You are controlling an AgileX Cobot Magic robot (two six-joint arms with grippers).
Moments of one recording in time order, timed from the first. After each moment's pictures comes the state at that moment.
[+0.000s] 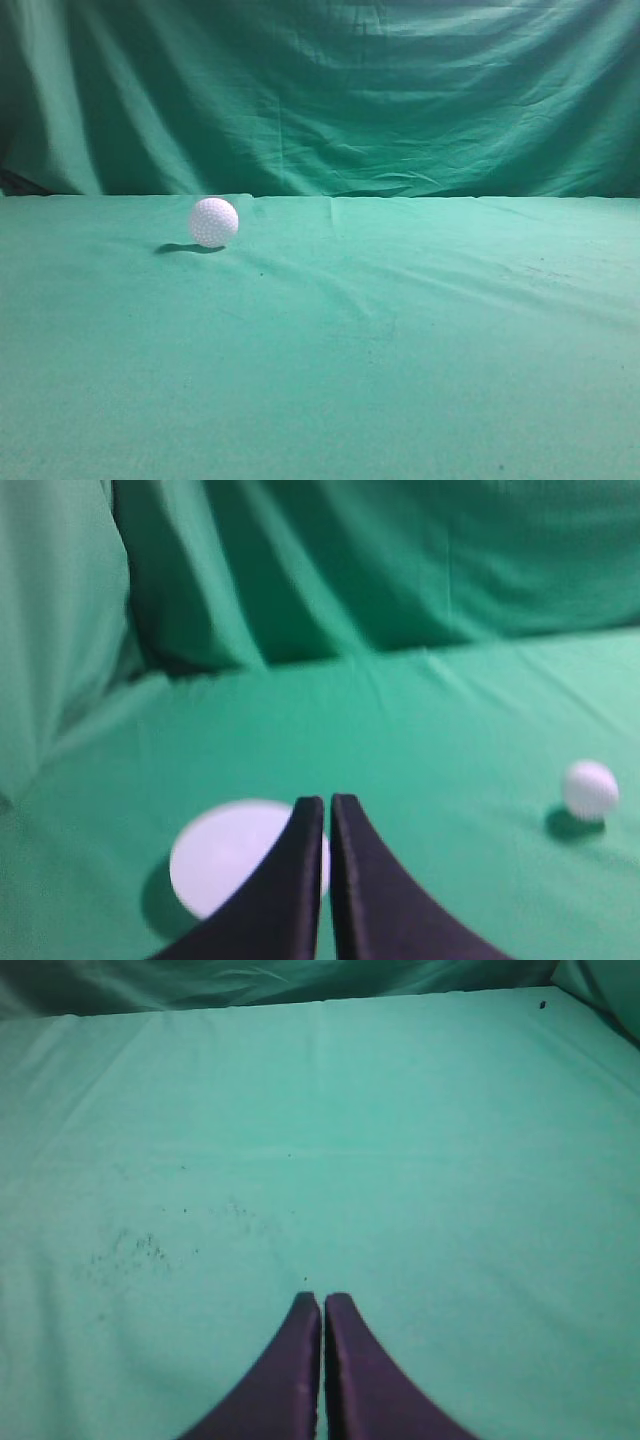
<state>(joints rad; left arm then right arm) -0.05 -0.01 0.02 -0.09 0.06 0.16 0.15 -0.01 0.03 -0.11 0.41 0.13</state>
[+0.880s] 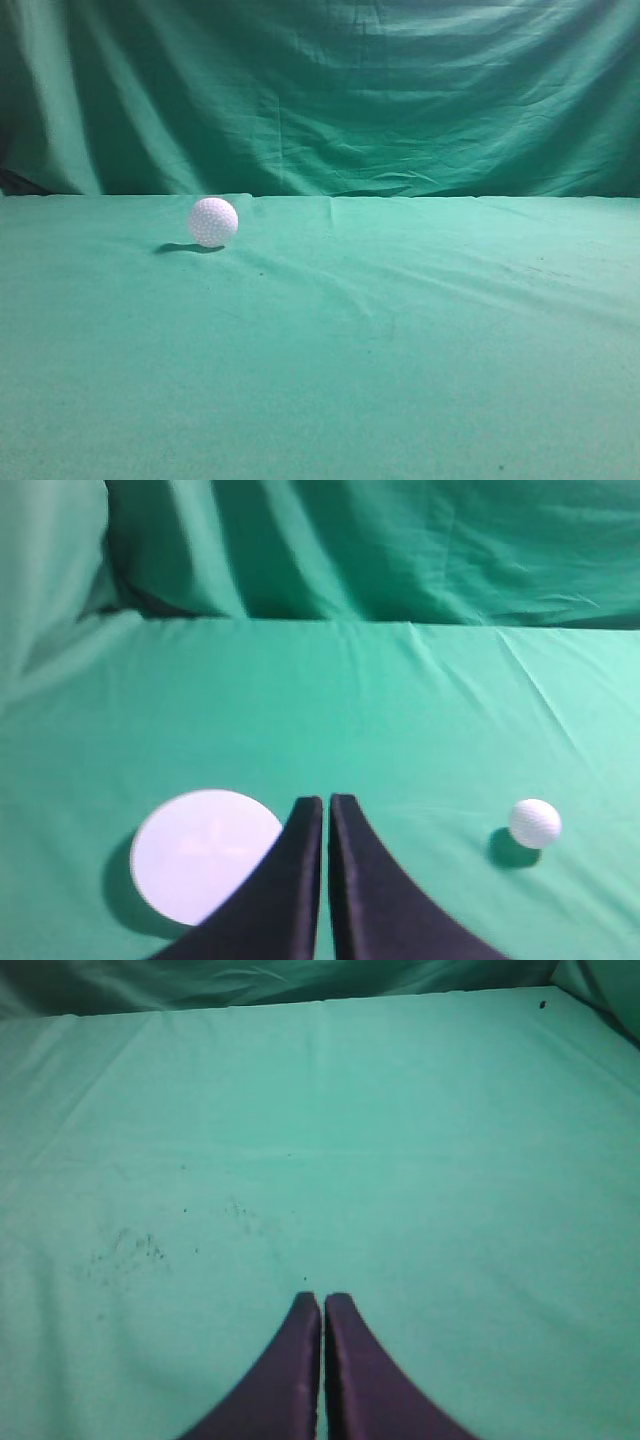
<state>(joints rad) -0.05 0.42 -0.41 -0.09 0.31 -0.01 0.15 -0.01 0.03 -0.11 0.41 0.13</state>
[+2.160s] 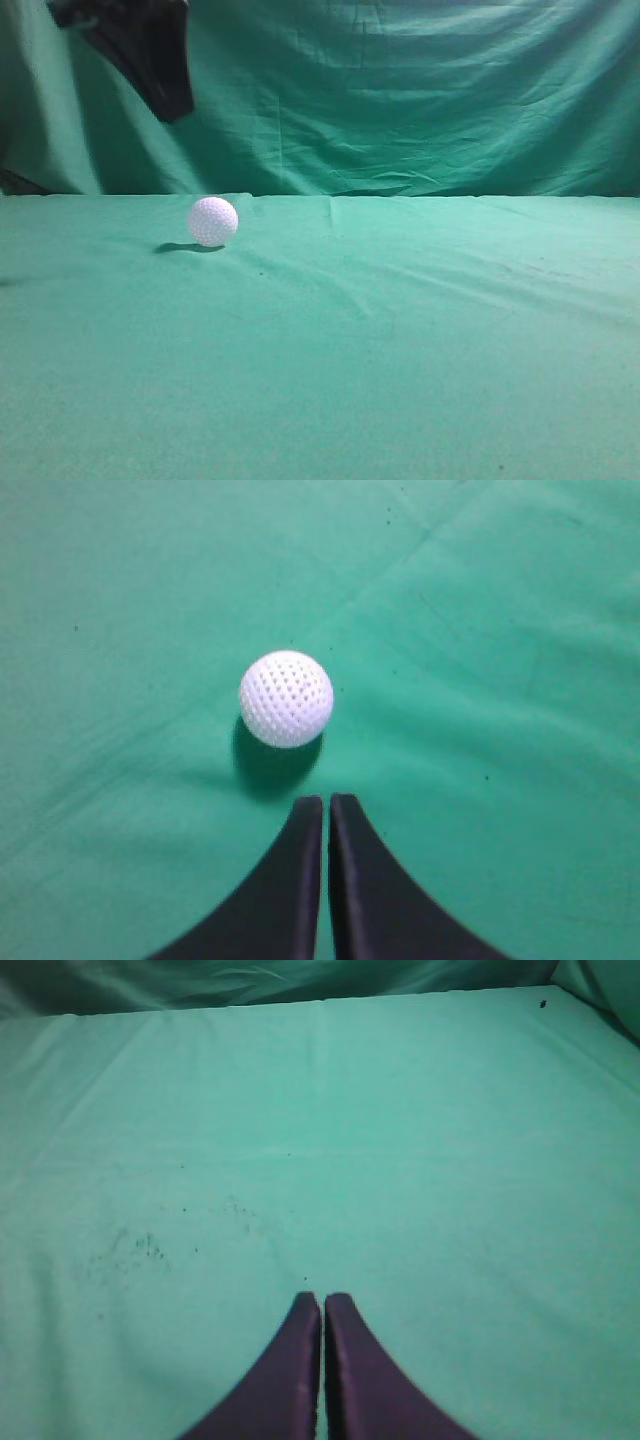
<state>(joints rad) -0.45 1.70 -1.26 -0.17 0.71 0.32 0.15 -0.01 0.03 -0.11 0.41 0.13</state>
